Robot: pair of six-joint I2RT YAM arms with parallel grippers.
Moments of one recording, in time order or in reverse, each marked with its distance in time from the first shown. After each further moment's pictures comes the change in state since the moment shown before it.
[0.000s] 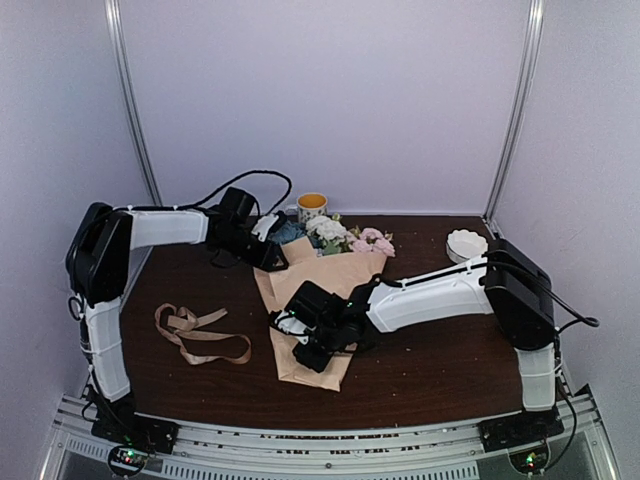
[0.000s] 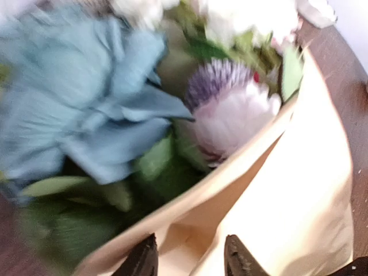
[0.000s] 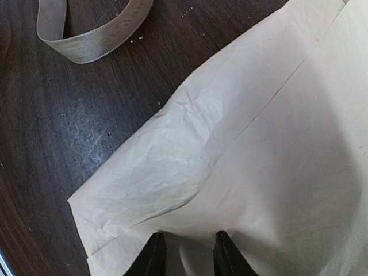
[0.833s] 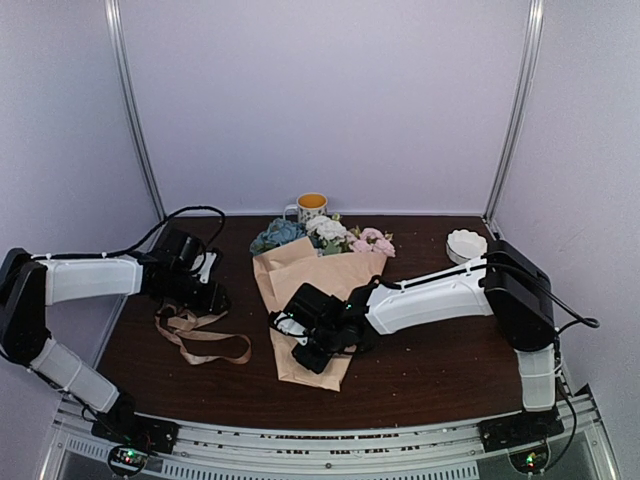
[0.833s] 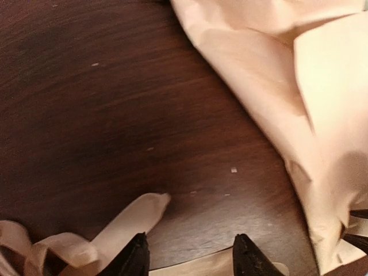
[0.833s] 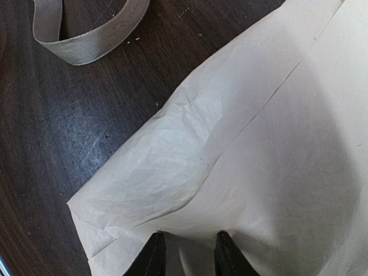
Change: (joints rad) left arm 0.060 -0.604 -0.673 0.035 -0.279 -0.232; right arm 0.012 0.002 0.001 0.002 0.023 0.019
